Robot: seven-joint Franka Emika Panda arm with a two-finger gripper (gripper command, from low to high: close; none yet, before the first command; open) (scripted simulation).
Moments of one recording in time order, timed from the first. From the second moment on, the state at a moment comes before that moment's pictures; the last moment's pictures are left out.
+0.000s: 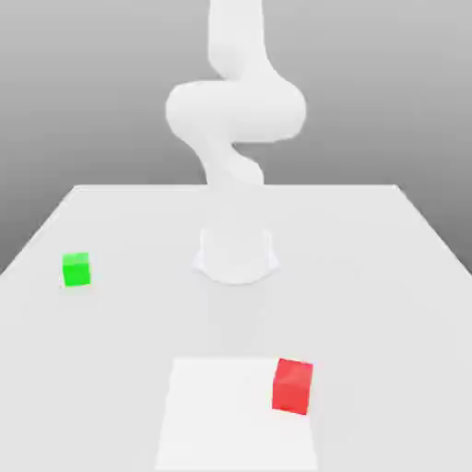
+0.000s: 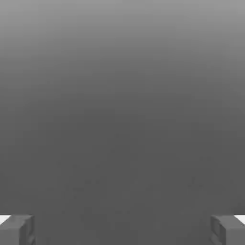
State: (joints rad) arm 0.03 -0.71 -0.02 -2.35 0.05 2.35 0.81
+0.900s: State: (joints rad) arm 0.15 0.23 0.04 -2.71 -0.06 2.94 1.29
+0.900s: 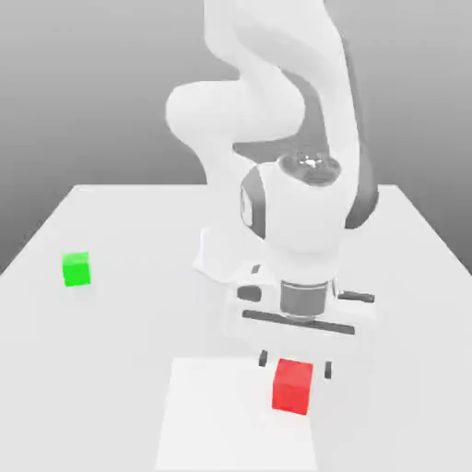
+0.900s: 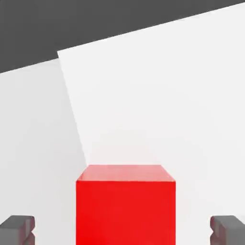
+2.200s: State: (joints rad) arm -0.61 -0.34 -0.61 -2.88 -0.36 2.57 0.36
